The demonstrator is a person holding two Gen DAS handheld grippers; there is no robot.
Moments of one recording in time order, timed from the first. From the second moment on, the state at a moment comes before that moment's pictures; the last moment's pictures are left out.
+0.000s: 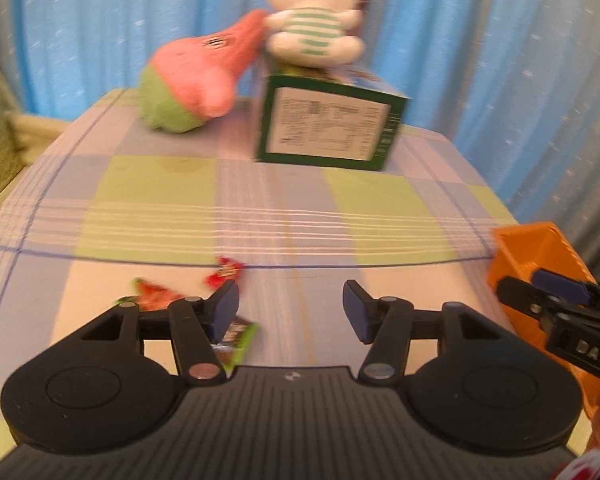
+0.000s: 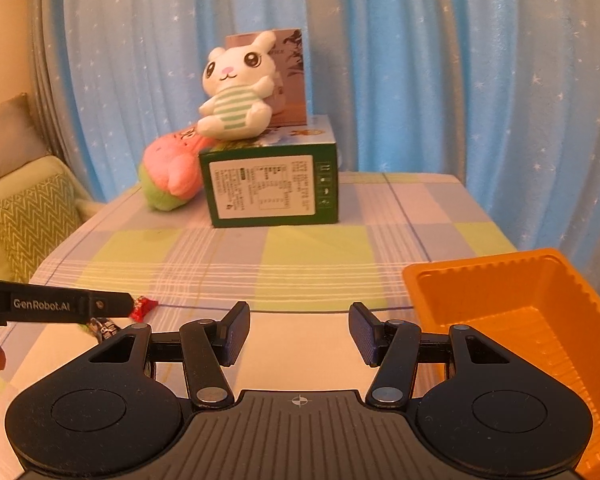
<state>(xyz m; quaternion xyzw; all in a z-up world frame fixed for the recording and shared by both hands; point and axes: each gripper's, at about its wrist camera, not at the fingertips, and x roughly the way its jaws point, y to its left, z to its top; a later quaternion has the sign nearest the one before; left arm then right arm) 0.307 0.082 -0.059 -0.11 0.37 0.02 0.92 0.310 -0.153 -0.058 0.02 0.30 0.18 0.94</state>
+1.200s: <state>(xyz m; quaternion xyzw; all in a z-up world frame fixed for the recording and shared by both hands) 0.343 0.146 -0.123 -0.18 0.40 0.12 0.89 0.356 -0.107 -0.102 0.00 0.35 0.22 0.91</state>
